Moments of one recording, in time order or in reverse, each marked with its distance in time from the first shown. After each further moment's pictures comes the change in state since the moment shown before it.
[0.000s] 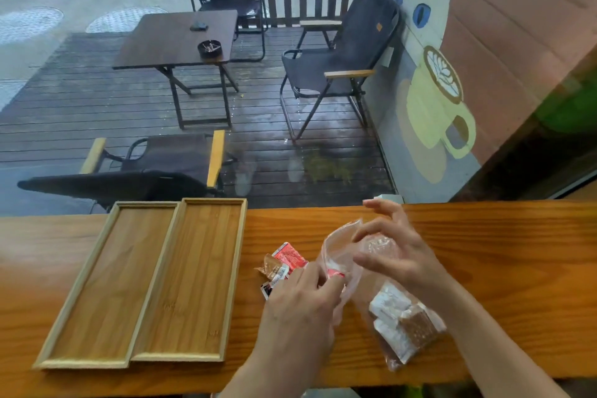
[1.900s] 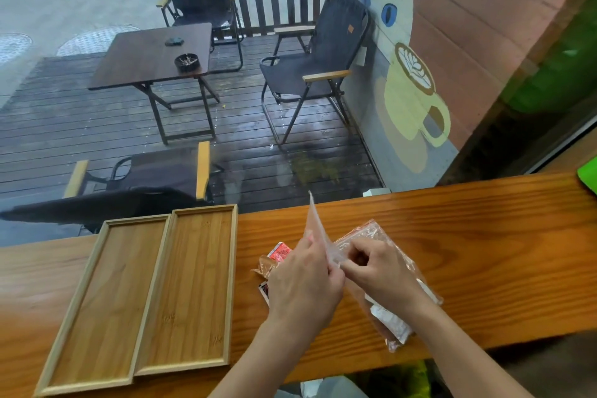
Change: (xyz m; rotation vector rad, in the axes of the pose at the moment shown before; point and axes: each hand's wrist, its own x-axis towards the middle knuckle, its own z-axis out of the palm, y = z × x) left_hand 0.028 -0.002 0.018 -0.129 0.105 -0.177; right_hand -0.023 0.006 0.034 -0.149 0.082 0.127
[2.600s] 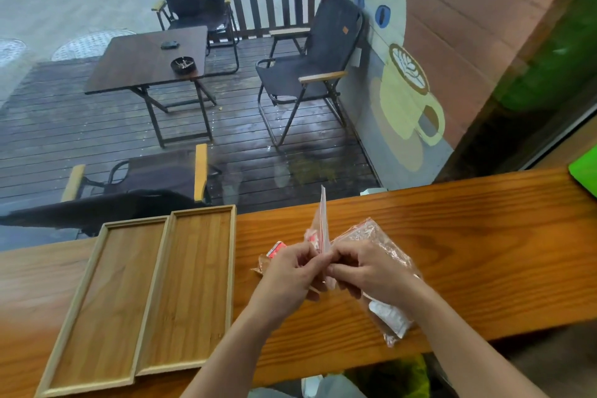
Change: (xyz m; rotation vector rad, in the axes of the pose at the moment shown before) left_hand 0.006 -0.032 -0.007 -0.788 -0.369 -0.175; right_hand 0.000 -0.011 -0.006 0.302 -0.328 -0.027
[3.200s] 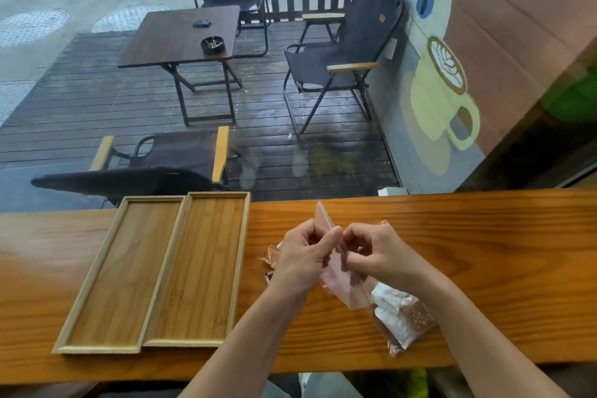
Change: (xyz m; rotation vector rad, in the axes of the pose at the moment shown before) left_hand 0.018 0.011 0.016 -0.295 0.252 -0.011; right_hand 0.023 -0.001 -0.022 -0.054 -0.053 0.003
